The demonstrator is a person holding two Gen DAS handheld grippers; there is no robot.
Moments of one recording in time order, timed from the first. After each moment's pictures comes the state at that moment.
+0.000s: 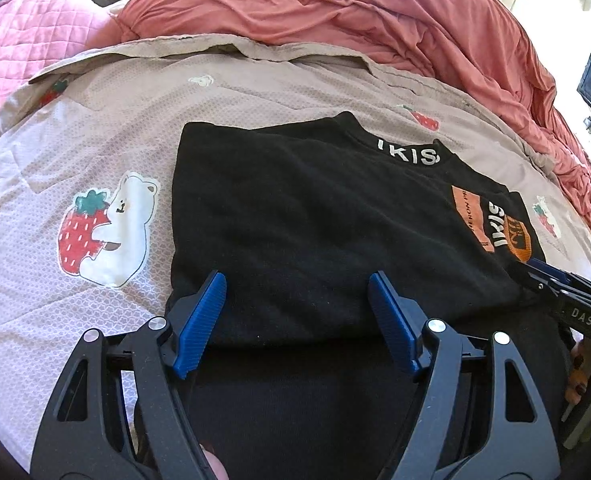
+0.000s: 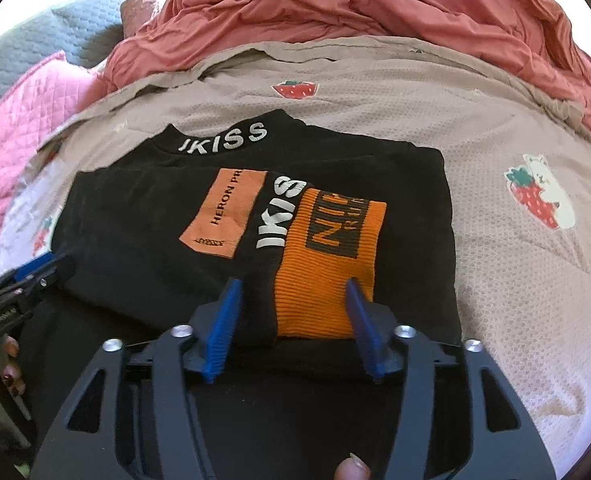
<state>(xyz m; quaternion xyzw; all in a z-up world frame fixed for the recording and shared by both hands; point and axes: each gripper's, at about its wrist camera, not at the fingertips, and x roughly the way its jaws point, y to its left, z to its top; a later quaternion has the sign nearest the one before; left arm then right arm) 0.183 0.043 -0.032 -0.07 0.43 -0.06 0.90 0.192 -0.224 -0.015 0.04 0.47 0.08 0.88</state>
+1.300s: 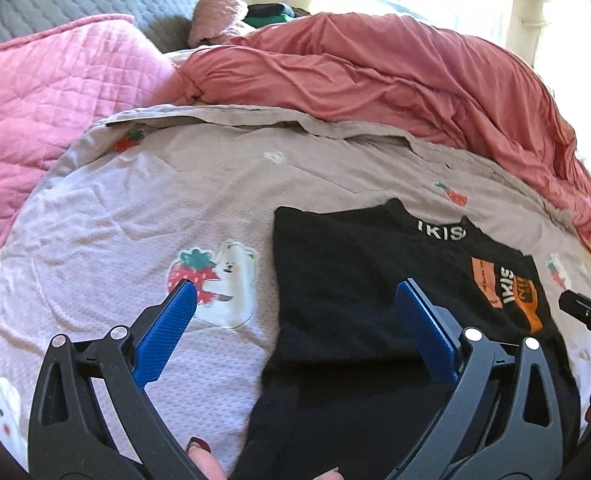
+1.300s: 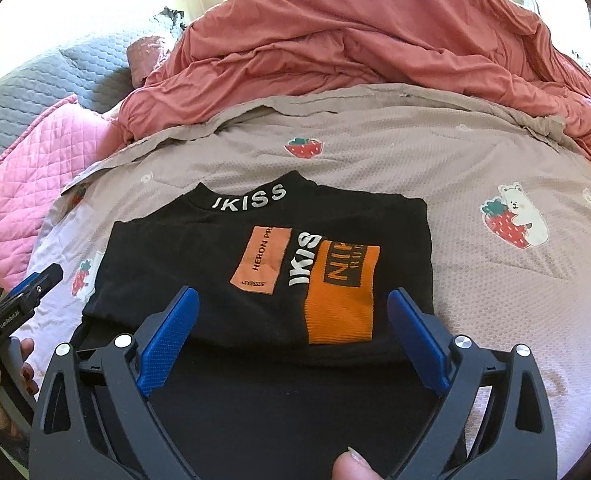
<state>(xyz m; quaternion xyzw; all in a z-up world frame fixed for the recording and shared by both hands) 0.151 0.092 0.027 -0.09 0.35 0.02 0.93 0.166 -0.223 0.045 0.07 0.41 0.08 0.91</state>
